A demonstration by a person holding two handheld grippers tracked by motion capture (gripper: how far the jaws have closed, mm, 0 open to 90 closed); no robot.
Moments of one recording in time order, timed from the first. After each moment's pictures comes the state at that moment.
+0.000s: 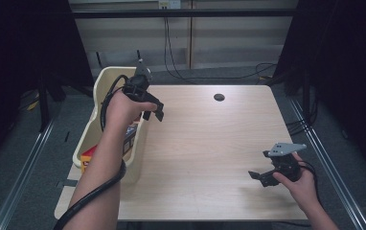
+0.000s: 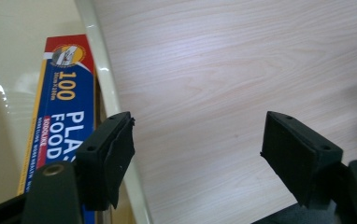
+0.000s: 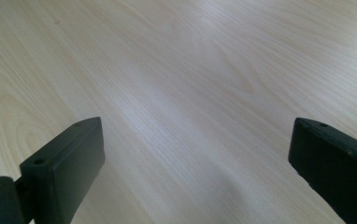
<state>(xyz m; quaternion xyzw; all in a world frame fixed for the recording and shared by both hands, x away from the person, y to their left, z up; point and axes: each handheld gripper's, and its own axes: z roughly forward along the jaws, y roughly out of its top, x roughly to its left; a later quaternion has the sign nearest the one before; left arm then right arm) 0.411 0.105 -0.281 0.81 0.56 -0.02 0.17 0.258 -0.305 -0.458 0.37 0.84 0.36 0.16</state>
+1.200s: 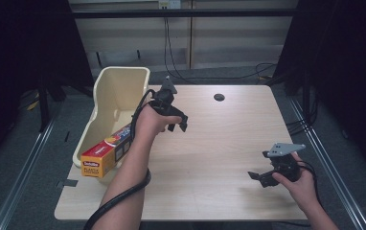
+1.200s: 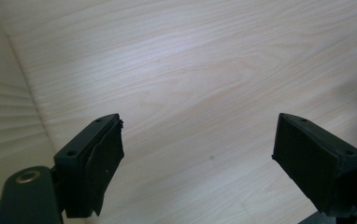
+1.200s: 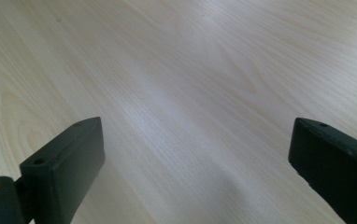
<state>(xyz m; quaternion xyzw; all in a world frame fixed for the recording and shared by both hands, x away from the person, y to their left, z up) 0.413 0.049 -0.339 0.83 0.53 -0.04 0.18 0.258 -0.303 -0.459 0.37 0.84 0.36 0.16</state>
